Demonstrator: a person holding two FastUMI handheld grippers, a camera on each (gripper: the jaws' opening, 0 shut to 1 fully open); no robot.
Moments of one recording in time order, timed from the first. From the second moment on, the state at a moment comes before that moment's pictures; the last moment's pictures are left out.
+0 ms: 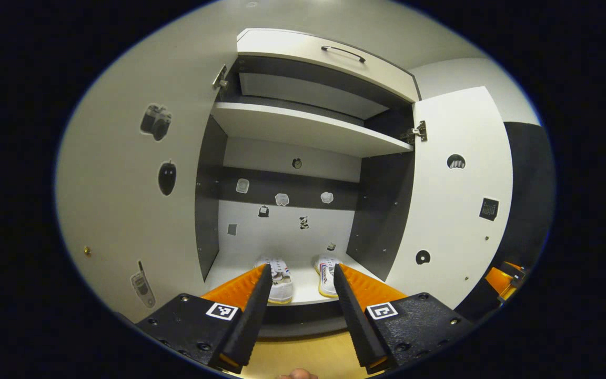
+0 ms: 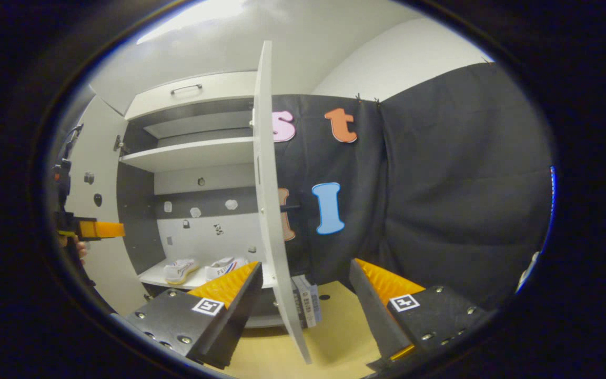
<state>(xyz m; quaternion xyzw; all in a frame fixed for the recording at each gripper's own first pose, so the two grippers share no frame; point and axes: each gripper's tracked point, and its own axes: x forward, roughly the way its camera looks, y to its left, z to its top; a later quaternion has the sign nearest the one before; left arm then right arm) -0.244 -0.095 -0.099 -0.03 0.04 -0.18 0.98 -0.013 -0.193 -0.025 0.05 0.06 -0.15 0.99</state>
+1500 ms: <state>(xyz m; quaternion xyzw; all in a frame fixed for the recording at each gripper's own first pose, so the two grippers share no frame) -0.270 -0.080 -0.122 -0.02 0.06 -0.13 0.99 0.017 -0.209 -0.011 0.03 0.06 -0.04 1.00</state>
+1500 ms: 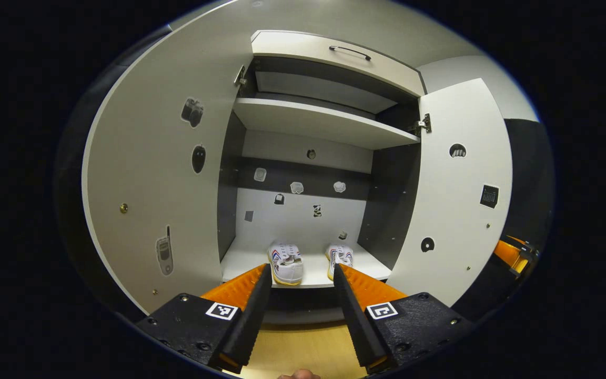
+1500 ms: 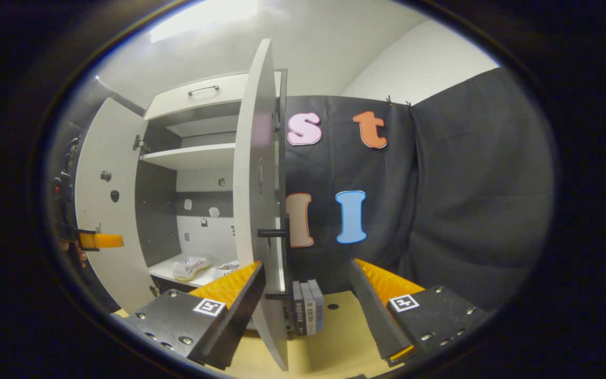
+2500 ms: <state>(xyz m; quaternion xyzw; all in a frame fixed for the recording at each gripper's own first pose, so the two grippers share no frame) -0.282 -0.061 -0.123 -0.03 0.05 -0.11 0.99 0.047 -0.109 -0.019 0.11 0.09 0.11 0.98</state>
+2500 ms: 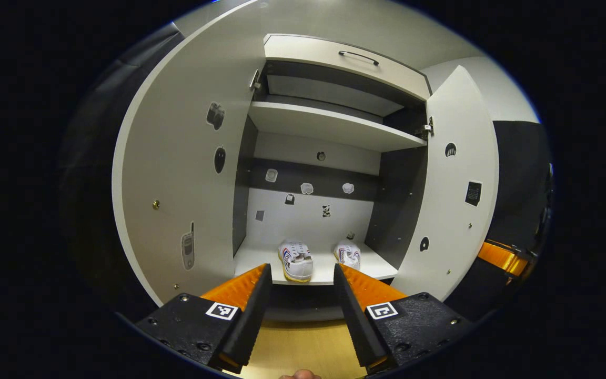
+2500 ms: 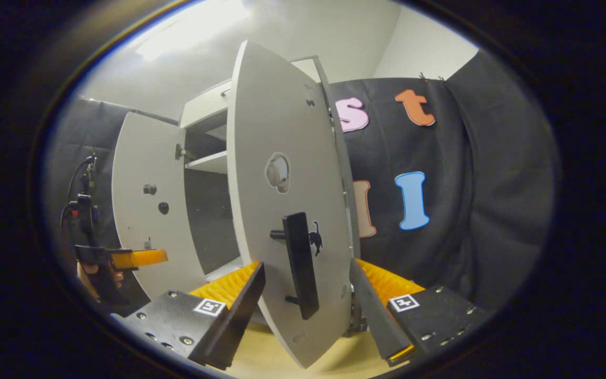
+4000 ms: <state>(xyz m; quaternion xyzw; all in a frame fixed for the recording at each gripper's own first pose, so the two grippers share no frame) -0.323 -0.020 -0.105 -0.03 0.01 -0.07 1.00 0.124 -0.010 -0.037 0.11 0.10 0.15 0.98</state>
